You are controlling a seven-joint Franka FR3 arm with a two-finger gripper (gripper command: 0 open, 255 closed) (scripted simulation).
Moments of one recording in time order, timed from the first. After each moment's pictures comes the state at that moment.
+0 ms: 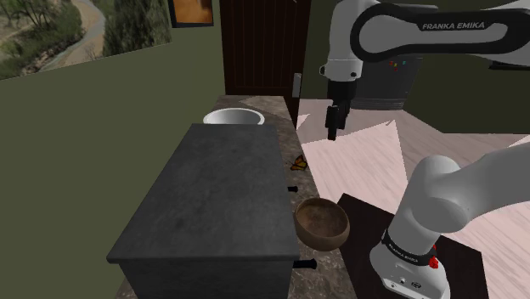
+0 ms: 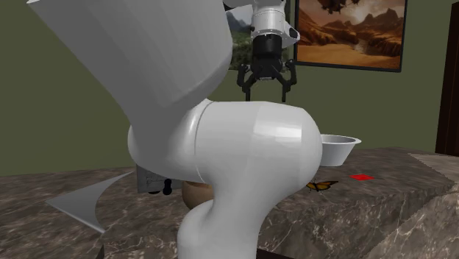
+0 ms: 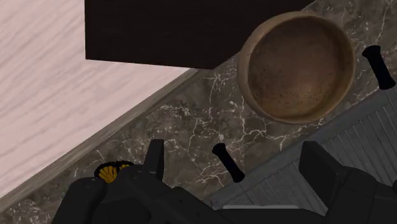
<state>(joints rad) 0.02 -0.80 -0.03 -2.43 -0.02 1.53 -0.05</state>
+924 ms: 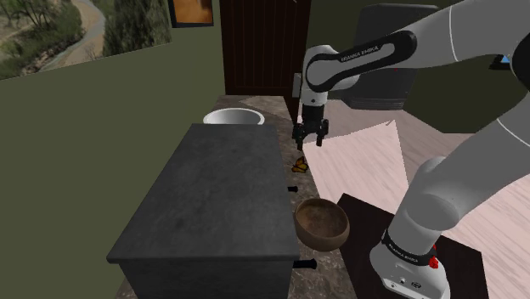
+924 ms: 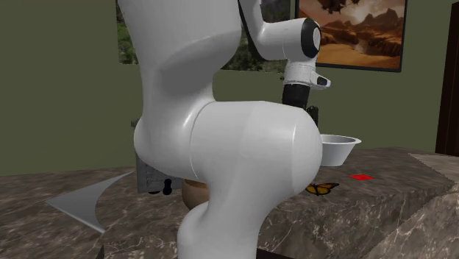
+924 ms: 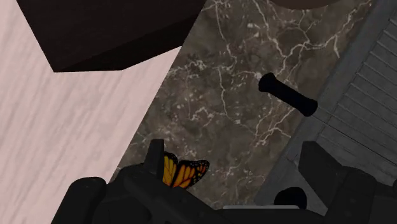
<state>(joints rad) -0.10 -0.40 -0.10 -2.43 0.06 1.88 0.20</state>
